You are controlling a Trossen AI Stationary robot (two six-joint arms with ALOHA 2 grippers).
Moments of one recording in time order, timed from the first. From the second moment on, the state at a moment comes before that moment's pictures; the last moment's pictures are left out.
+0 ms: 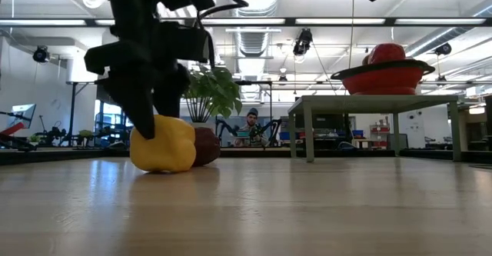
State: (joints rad) left arm -0.17 1.64 1.09 -0.71 -0.13 -0.11; right arm 0.44 1.19 1.30 -1.24 0.79 0.62
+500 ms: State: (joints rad) left arm -0.17 1.65 1.00 -0.59 -0.11 -0.16; right arm 0.44 1.19 1.30 -1.21 0.79 0.62
